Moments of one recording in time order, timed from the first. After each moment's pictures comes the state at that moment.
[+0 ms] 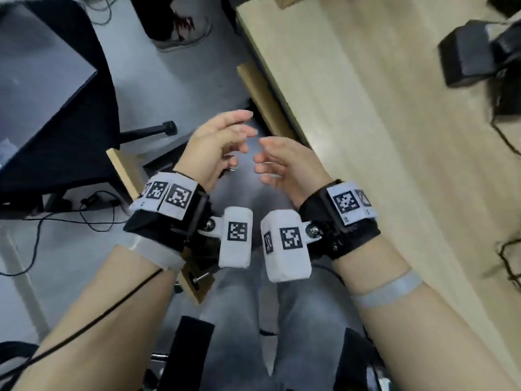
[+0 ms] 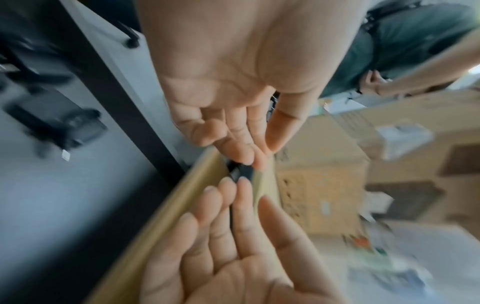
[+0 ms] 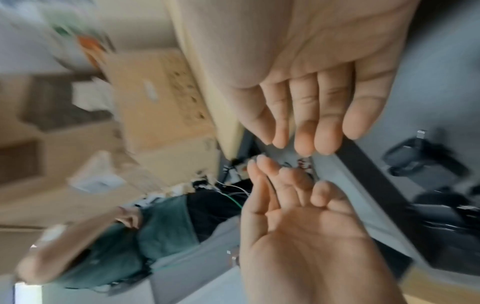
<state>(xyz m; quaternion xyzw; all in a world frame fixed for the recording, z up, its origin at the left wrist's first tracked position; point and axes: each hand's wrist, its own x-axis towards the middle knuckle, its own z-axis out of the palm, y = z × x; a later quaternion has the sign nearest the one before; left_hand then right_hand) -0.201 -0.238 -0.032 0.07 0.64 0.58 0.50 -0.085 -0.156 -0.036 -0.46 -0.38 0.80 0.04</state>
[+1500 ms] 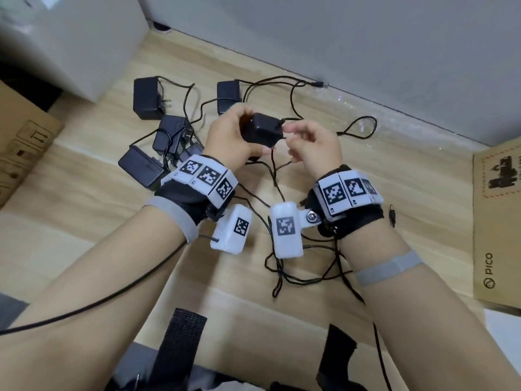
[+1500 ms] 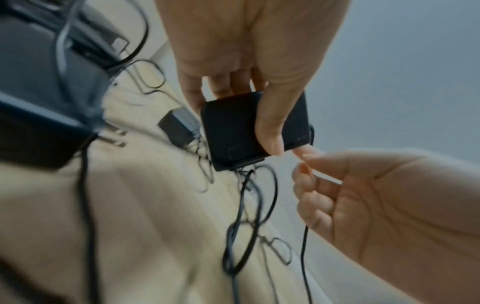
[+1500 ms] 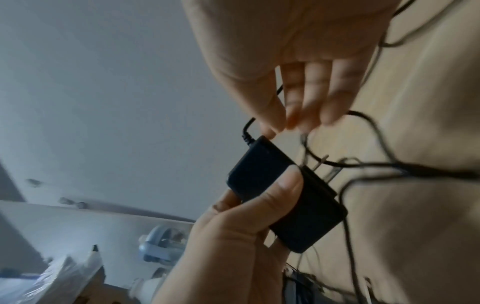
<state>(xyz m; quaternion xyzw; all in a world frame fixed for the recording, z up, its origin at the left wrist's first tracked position) 0.093 0.120 0.035 0.56 0.60 0.34 0.46 0.238 0.103 0.052 -0.66 -0.45 0.48 0.37</state>
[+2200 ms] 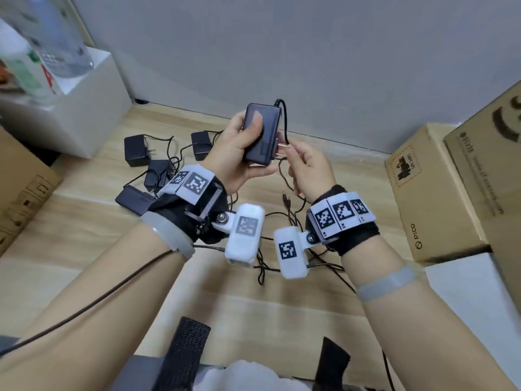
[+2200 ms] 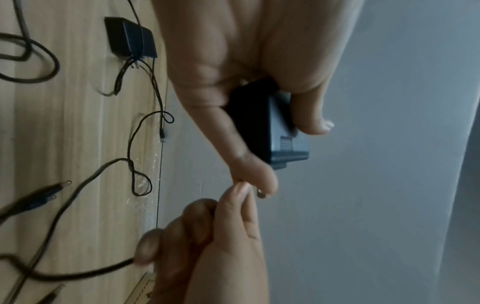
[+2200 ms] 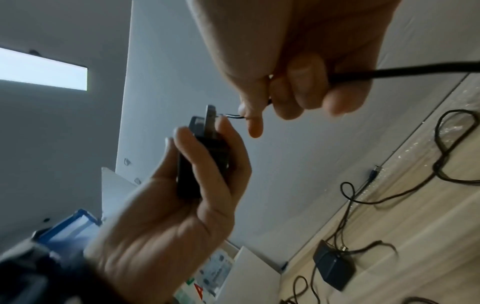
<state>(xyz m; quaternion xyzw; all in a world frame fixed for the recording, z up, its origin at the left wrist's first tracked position) 0.118 0.052 0.147 0.40 0.33 0.41 0.75 0.260 0.020 0.123 -0.66 -0.54 0.31 0.42</state>
